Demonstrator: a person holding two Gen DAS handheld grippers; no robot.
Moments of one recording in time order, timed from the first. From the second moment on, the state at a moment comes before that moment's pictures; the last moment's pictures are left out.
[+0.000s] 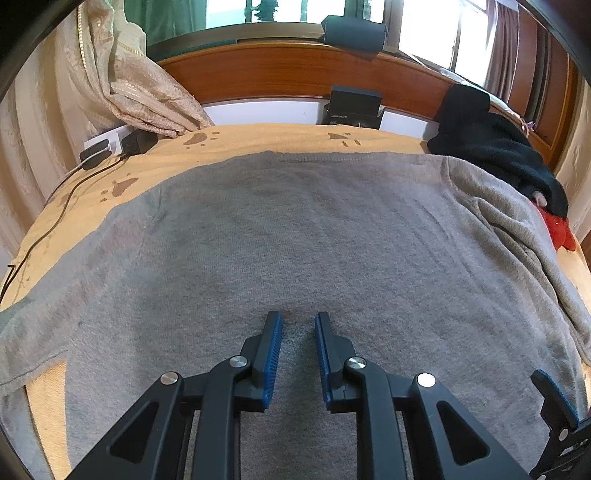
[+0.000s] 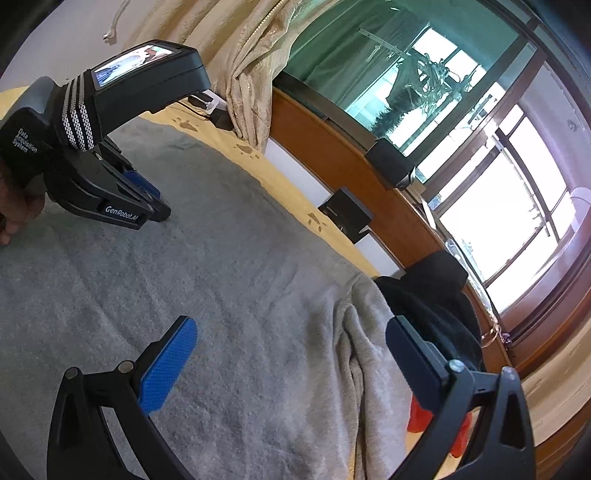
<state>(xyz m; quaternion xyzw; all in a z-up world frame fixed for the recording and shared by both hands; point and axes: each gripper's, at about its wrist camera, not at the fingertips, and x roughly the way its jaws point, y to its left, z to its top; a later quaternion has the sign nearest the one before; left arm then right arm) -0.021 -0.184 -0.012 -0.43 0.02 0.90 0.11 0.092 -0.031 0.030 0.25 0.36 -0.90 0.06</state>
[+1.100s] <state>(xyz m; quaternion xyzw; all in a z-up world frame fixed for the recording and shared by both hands) -0.020 -0.184 -0.012 -0.43 0.02 0.89 0.12 0.053 0.028 -0.003 0.44 0.14 -0.86 0.21</state>
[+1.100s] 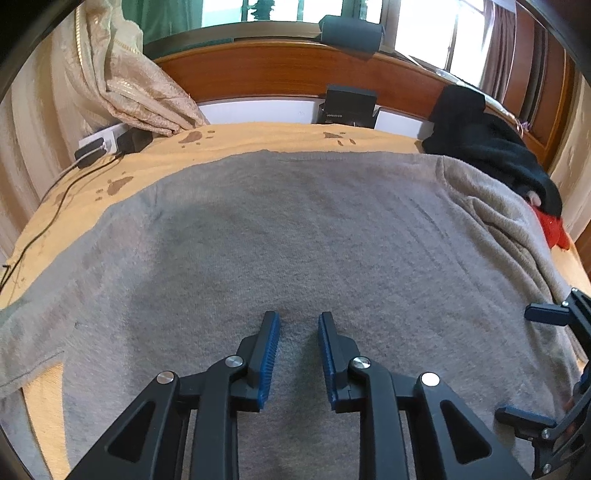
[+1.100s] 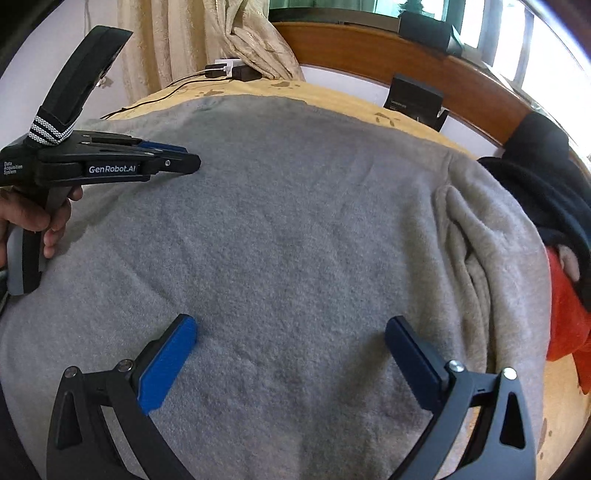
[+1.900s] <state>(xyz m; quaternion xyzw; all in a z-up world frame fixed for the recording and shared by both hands) 0.059 -0.143 0.031 -0.38 0.06 0.91 0.15 0.079 0.026 0.035 0.34 0.16 -0.91 0.18</state>
